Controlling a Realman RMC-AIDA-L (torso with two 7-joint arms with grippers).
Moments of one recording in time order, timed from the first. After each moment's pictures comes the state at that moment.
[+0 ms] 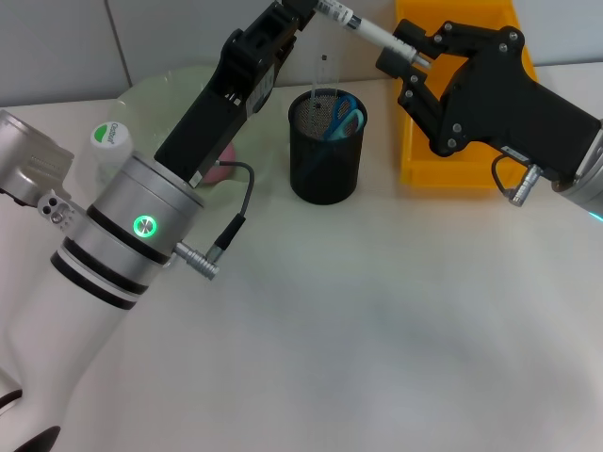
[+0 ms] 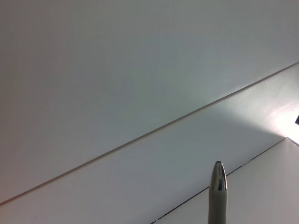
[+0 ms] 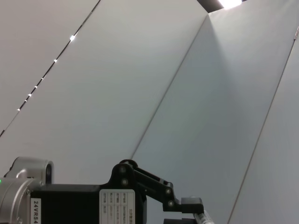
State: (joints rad) left arm -0.48 -2.08 2.32 0.68 -0.41 1.19 -1.35; right arm 0.60 2.08 -0.52 -0.31 -1.52 -1.75 0.33
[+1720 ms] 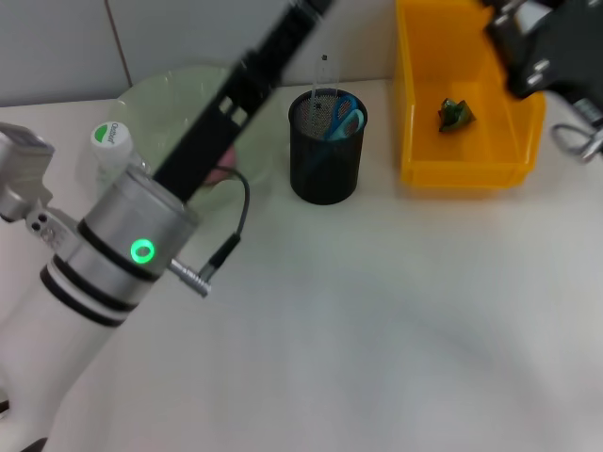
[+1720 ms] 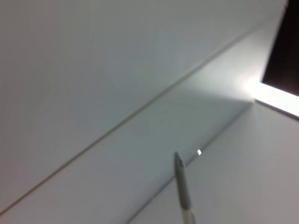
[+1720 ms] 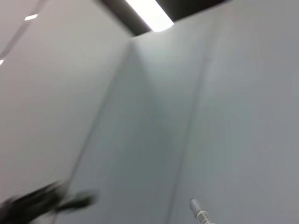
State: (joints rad) left arm -0.48 -2.08 2.32 0.66 -0.37 1.27 -1.23; right arm 0.54 2.07 -0.52 -0.33 -1.32 -1.77 0.51
